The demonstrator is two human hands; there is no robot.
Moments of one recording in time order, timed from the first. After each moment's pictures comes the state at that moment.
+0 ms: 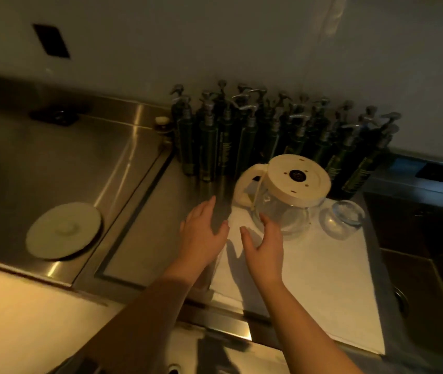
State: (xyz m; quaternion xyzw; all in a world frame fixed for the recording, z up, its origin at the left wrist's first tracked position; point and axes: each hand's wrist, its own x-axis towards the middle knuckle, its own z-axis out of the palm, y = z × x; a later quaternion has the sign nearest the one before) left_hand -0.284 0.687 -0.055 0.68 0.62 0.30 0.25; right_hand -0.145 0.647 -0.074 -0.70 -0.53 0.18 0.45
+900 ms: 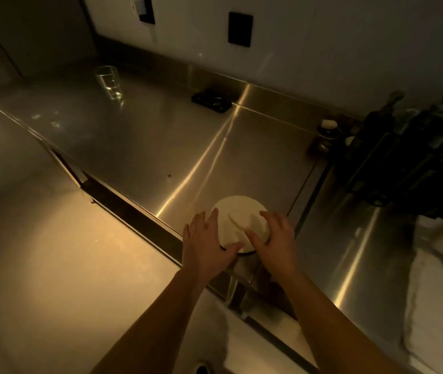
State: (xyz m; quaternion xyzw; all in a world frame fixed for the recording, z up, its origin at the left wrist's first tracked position) left_hand -0.638 0.670 -0.094 0.60 0.77 0.18 0.15; right_hand -0.480 0.714 -0.095 -0.61 -0.70 0.28 0.25
